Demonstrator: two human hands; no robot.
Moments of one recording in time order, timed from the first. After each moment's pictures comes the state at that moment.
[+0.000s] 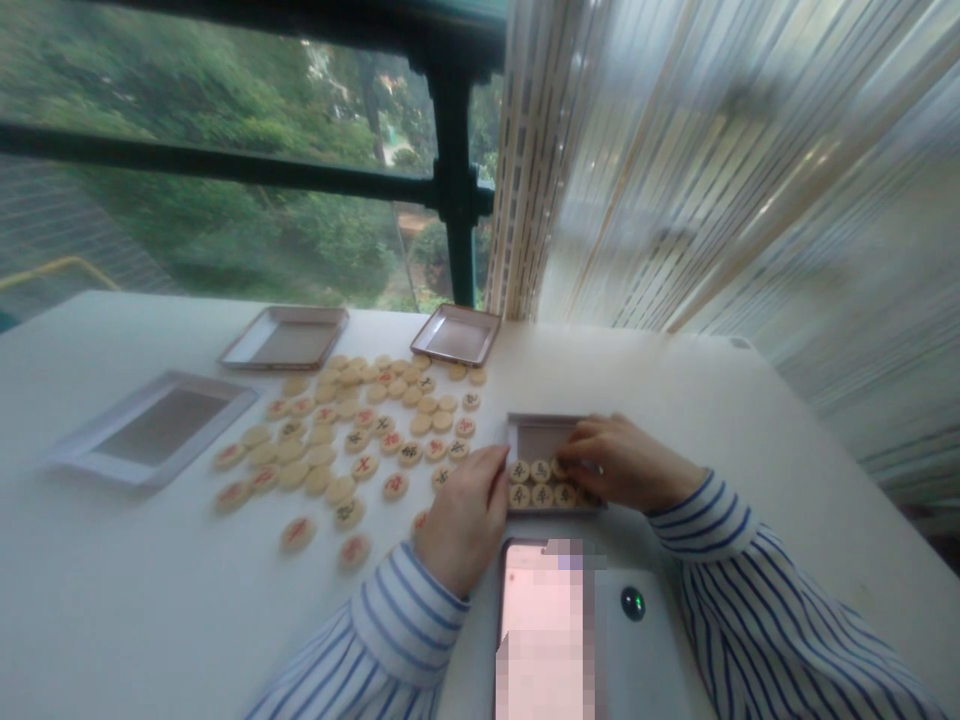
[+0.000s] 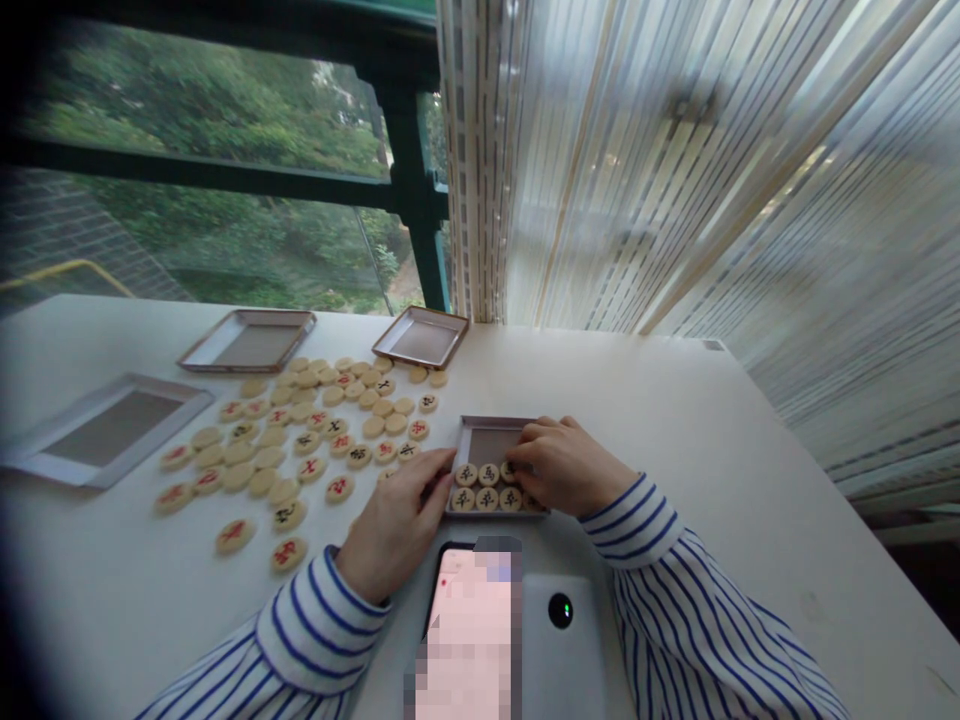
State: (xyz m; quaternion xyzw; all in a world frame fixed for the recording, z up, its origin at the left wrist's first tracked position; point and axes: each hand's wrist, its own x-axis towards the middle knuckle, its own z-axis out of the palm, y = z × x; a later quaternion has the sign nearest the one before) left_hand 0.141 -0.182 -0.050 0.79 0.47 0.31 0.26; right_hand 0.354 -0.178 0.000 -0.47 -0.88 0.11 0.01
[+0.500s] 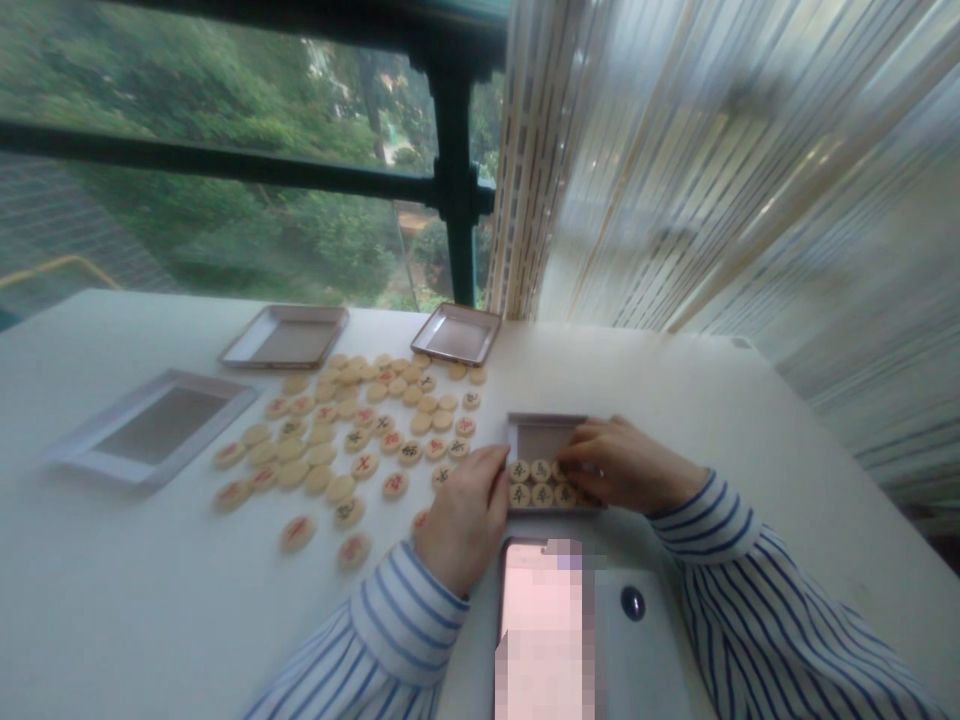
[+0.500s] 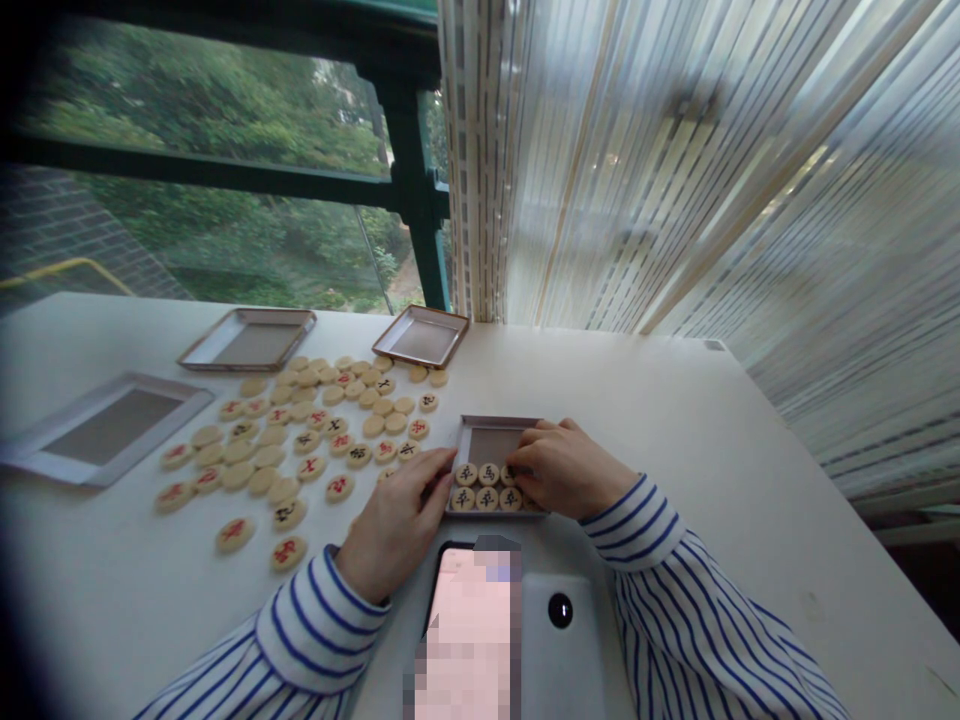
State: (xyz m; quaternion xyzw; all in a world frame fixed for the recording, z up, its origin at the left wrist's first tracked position) left_hand 0.141 -0.182 -0.052 0.79 0.46 0.32 0.26; right_hand 0.353 -0.178 0.003 -0.47 -0.88 0.12 0.00
